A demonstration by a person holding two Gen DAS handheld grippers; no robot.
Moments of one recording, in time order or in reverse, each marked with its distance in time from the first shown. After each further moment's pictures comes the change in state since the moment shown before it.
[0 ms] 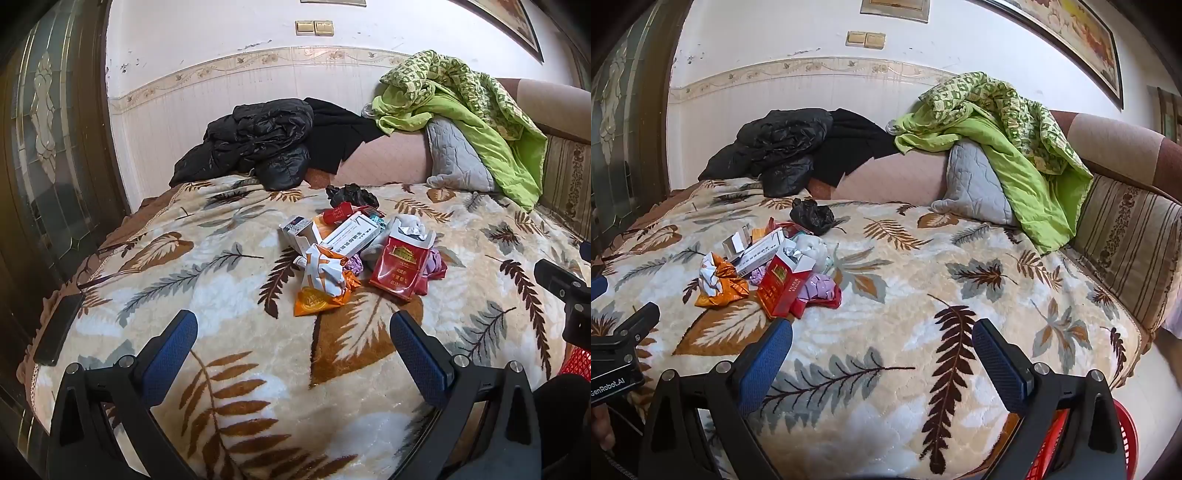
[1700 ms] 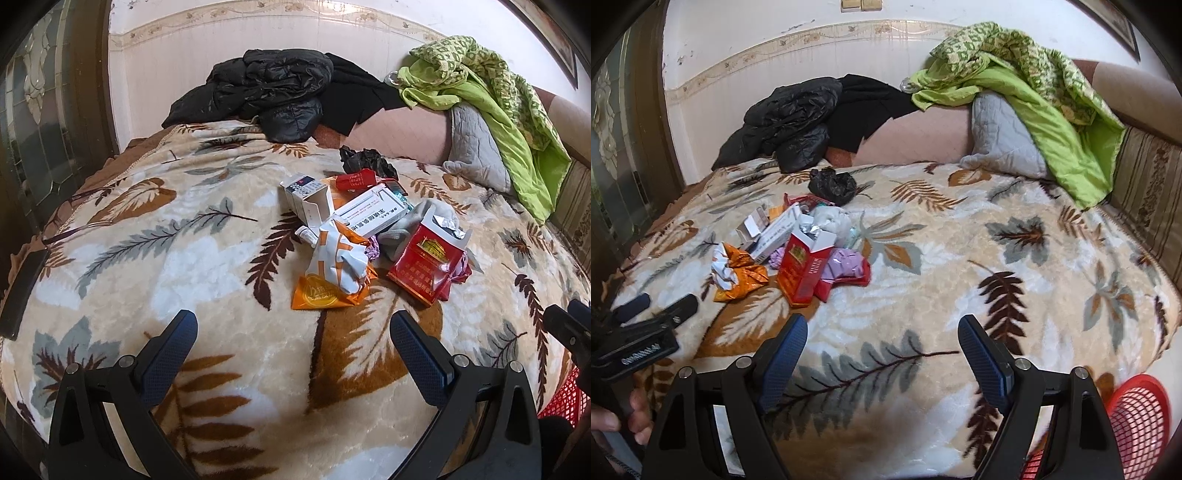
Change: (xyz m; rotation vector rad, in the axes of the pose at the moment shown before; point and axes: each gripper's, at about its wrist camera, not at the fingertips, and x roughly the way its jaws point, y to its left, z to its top) left arm 0.069 0.020 0.014 -0.154 0.203 -0.066; right arm 0.039 0.001 0.003 0.042 0.192 0.130
